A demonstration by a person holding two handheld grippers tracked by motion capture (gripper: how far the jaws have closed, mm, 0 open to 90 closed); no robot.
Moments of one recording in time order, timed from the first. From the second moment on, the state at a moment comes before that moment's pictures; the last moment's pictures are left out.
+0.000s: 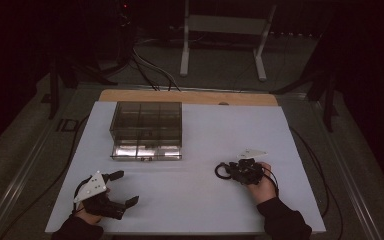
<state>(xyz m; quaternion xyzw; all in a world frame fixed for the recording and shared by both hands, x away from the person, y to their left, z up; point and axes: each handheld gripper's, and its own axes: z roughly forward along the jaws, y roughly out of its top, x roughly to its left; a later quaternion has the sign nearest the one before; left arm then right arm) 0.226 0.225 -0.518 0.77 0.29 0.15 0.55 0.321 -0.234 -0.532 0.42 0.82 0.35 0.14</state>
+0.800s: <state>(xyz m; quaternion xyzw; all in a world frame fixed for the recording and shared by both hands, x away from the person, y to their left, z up) 0.226 0.226 -0.517 0.77 0.28 0.15 0.55 0.316 -0.231 -0.524 0.42 0.82 0.35 0.16</state>
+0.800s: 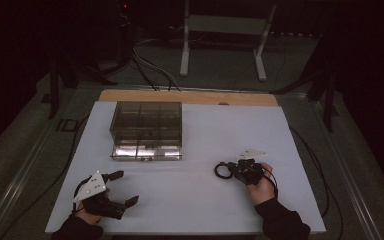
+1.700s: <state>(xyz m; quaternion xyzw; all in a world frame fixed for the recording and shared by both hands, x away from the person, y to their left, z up) 0.225 0.225 -0.518 0.77 0.29 0.15 0.55 0.314 -0.232 -0.498 0.42 0.81 0.36 0.17</state>
